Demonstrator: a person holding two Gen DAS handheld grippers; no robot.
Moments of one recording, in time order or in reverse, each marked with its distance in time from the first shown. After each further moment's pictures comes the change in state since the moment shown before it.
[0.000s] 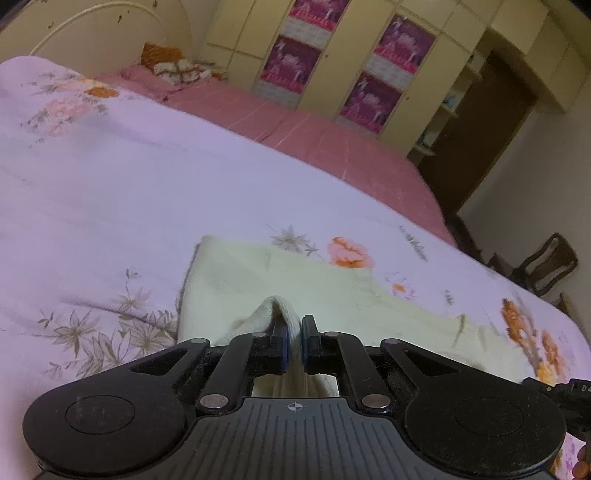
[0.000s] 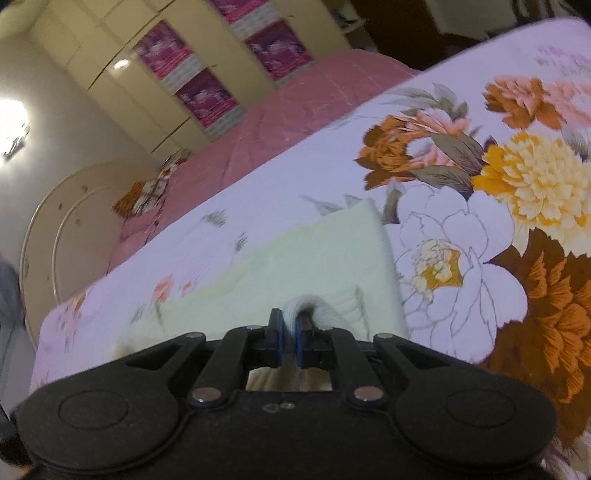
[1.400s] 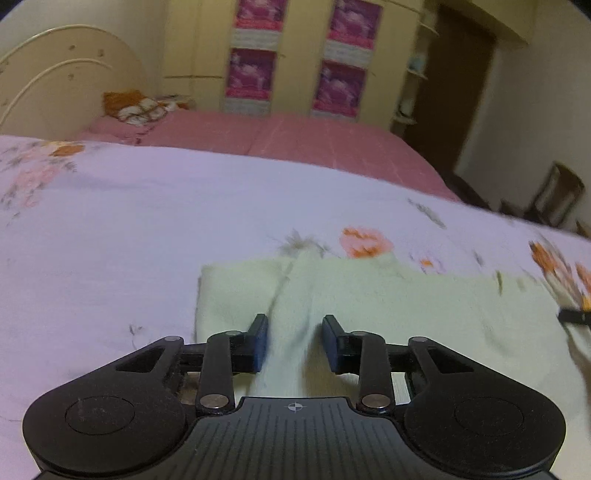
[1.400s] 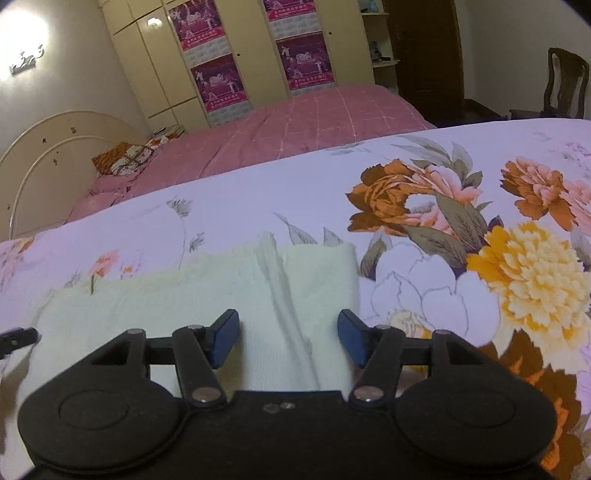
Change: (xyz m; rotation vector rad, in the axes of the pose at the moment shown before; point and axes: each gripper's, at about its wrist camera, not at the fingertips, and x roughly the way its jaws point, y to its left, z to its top) left arm 0.012 -0.006 0.001 0.262 -0.043 0.060; right arm 0.025 0.009 0.007 -0.336 -0.048 -0.146
